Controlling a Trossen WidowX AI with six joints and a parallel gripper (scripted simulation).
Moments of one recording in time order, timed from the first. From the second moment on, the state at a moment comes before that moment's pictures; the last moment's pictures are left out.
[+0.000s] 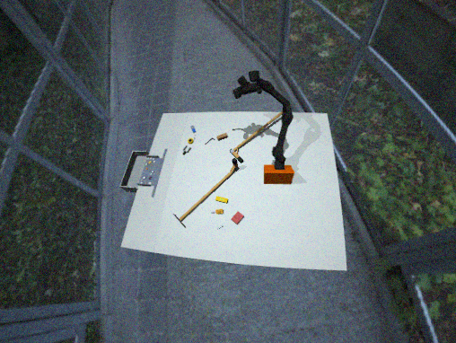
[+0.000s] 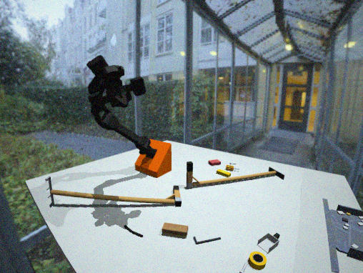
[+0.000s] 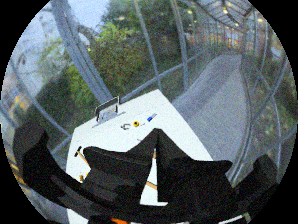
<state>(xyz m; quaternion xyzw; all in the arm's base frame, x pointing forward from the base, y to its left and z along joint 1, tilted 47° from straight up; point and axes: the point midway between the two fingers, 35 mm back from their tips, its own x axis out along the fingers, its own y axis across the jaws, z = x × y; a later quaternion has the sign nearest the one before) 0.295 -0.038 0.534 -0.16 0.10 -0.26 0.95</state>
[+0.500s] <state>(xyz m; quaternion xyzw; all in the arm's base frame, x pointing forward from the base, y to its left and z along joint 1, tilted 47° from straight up) 0.324 -0.032 0.492 -0.19 0.17 -0.25 0.93</state>
